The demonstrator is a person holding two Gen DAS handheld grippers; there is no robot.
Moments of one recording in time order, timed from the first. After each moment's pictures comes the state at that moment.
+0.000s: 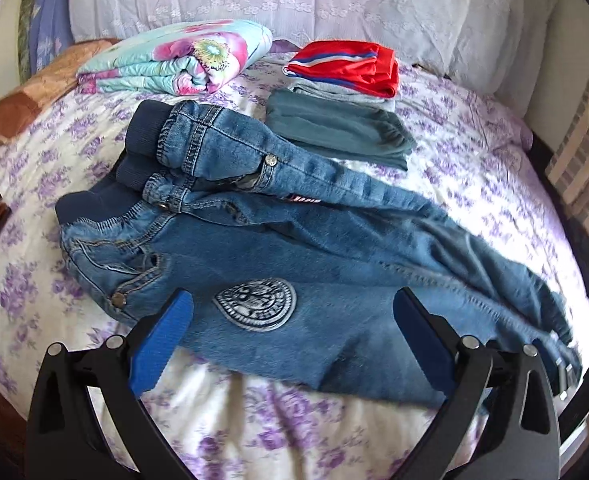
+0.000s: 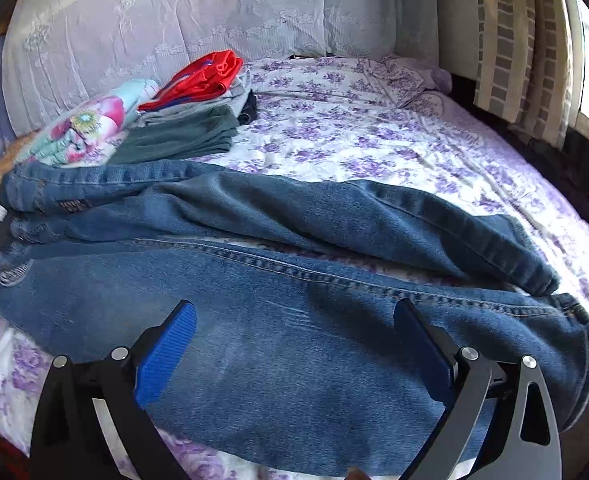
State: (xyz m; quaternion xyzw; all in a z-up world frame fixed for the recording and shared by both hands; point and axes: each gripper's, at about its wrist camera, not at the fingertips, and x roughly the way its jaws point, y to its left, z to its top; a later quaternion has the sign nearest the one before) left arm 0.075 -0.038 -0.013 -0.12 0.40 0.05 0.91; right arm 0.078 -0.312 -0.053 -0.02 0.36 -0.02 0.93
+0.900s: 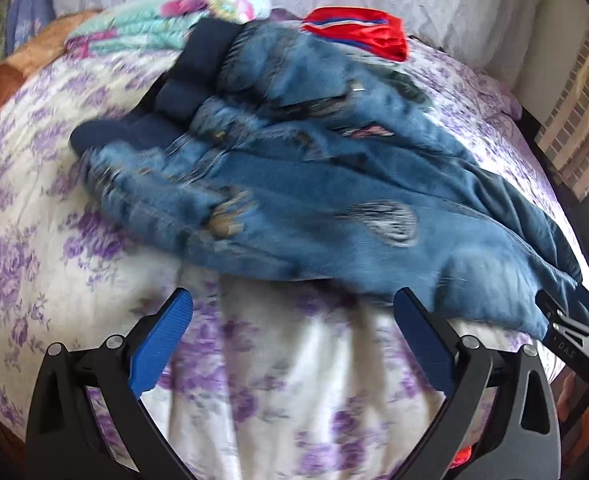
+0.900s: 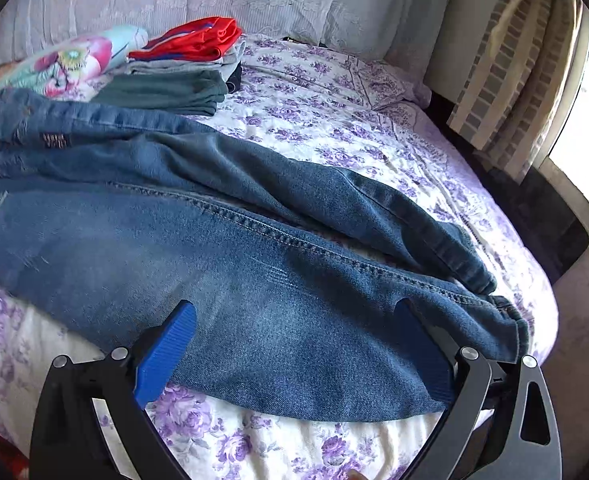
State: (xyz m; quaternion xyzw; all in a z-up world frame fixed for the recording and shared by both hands) left arm 0.050 0.045 -0.077 -0.14 0.43 0.00 0.89; right arm 0.056 -0.275 -0.051 -0.14 0.39 -0.10 0.90
